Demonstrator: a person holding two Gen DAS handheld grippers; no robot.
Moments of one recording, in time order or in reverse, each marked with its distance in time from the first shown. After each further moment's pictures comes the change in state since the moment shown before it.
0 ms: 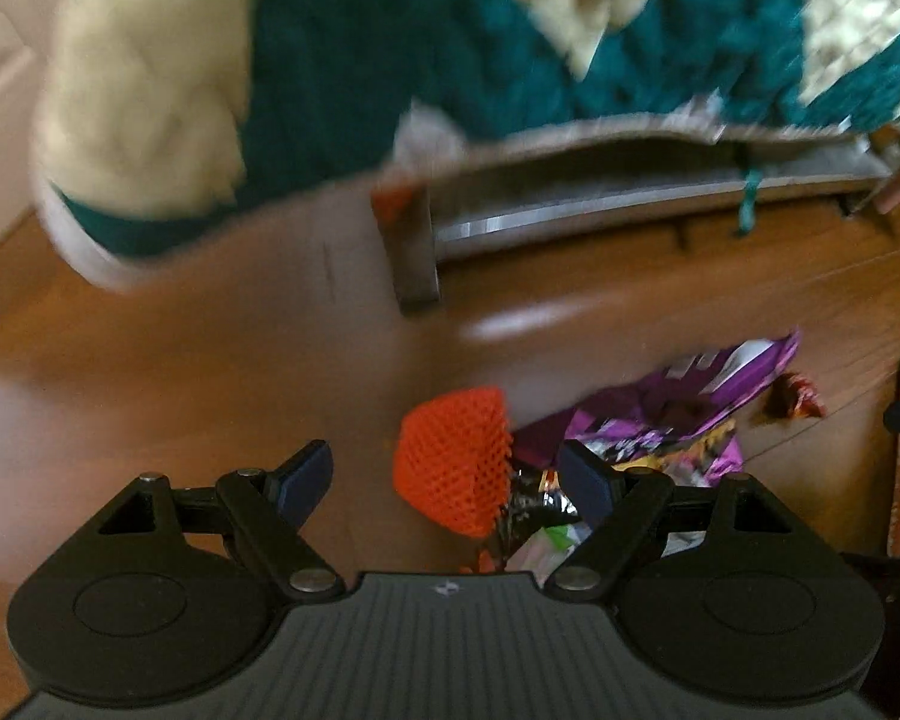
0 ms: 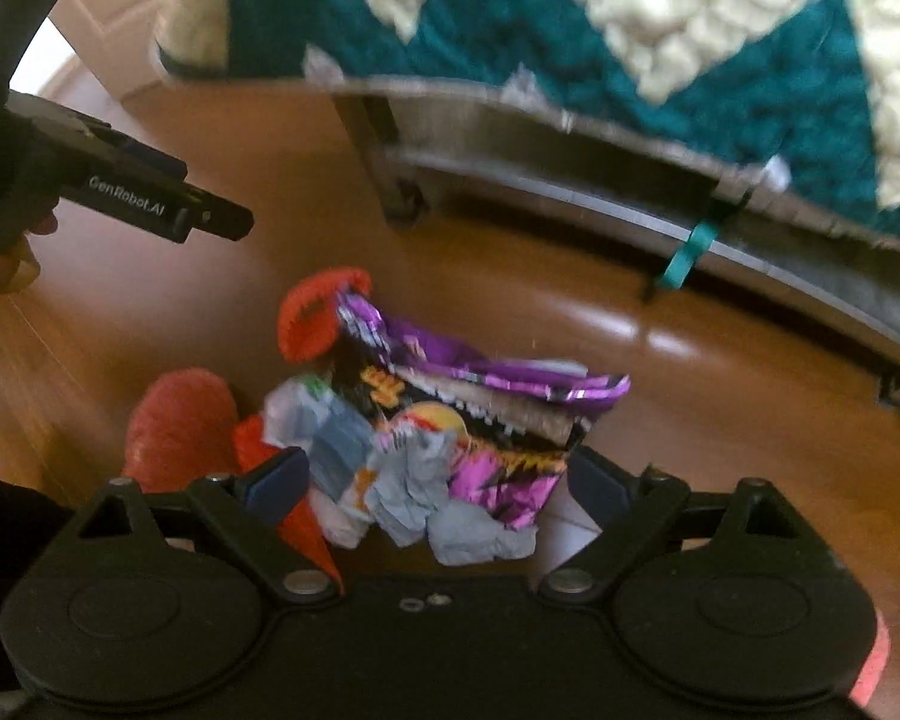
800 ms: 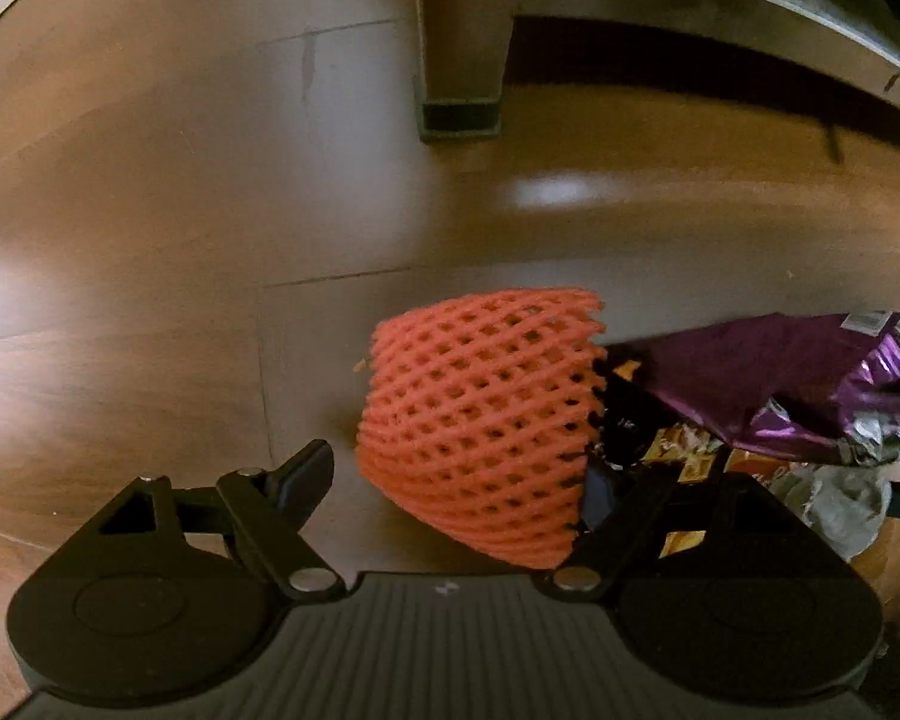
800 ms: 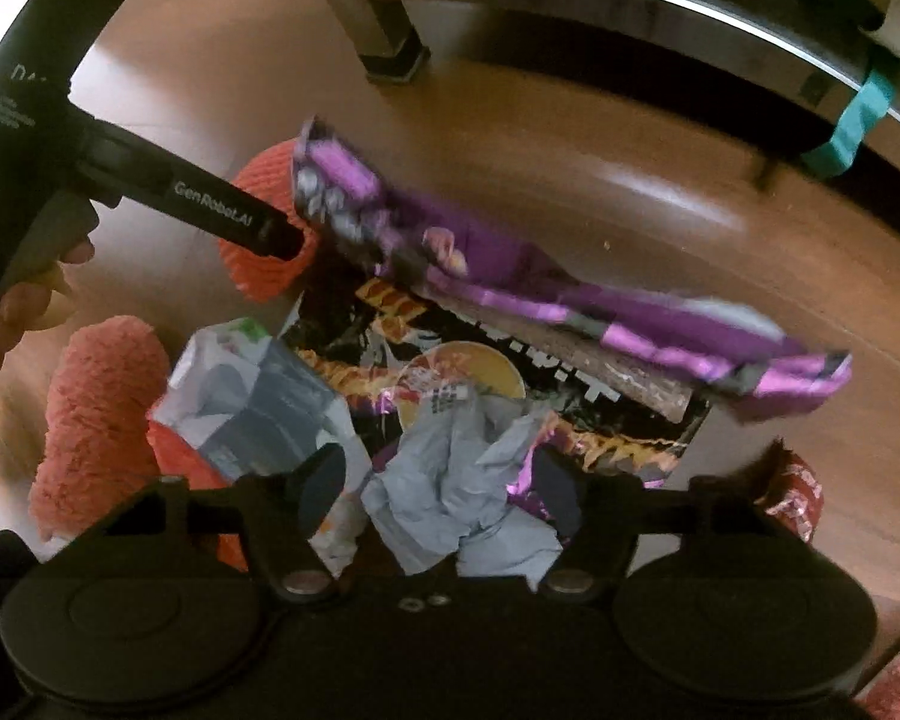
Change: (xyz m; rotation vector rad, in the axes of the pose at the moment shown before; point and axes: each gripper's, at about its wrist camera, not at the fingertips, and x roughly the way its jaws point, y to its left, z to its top) left arm 0.160 0.021 -0.017 -0.134 0.230 -0.008; right arm 0.131 0.003 0.005 0.043 0.190 0.030
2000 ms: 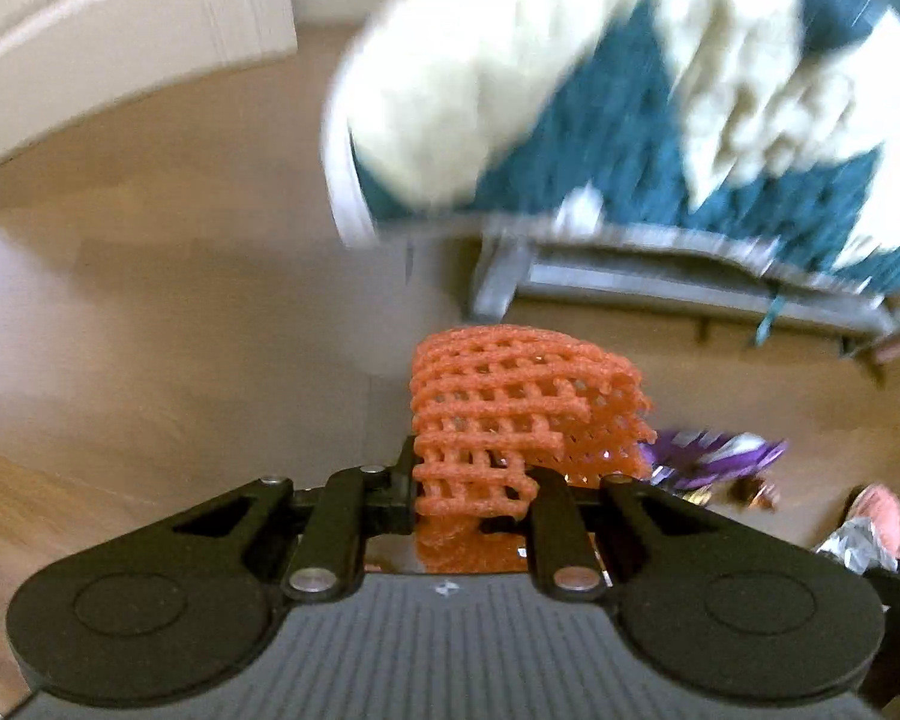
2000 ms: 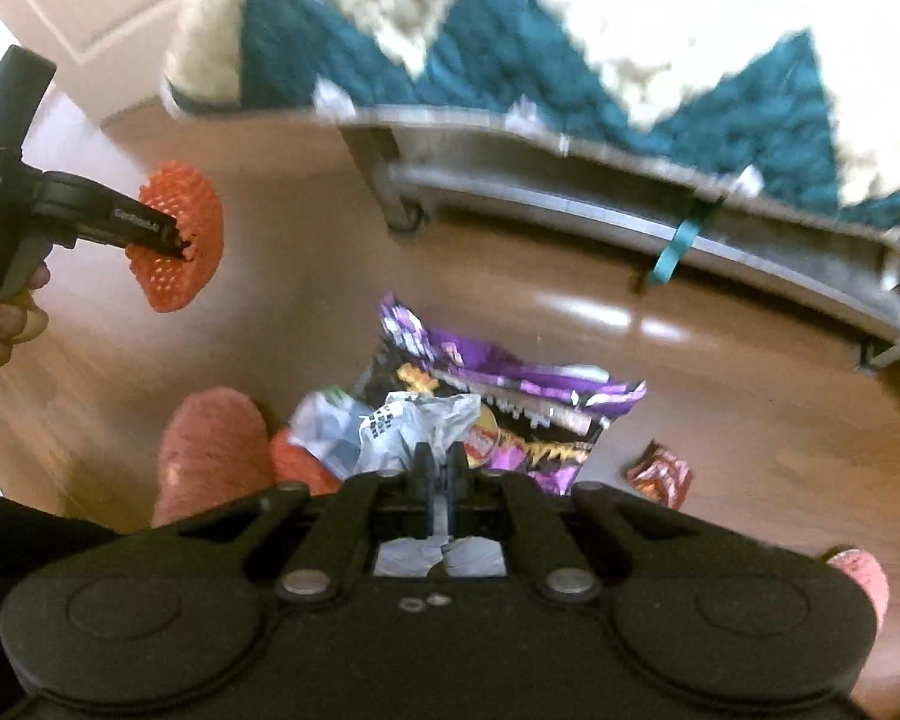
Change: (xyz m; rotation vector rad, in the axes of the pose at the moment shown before) left arm -0.236 0.039 -0.047 -0.163 -0.300 -0.058; right arm -0.206 0.030 -0.035 0.043 -0.252 -0.039
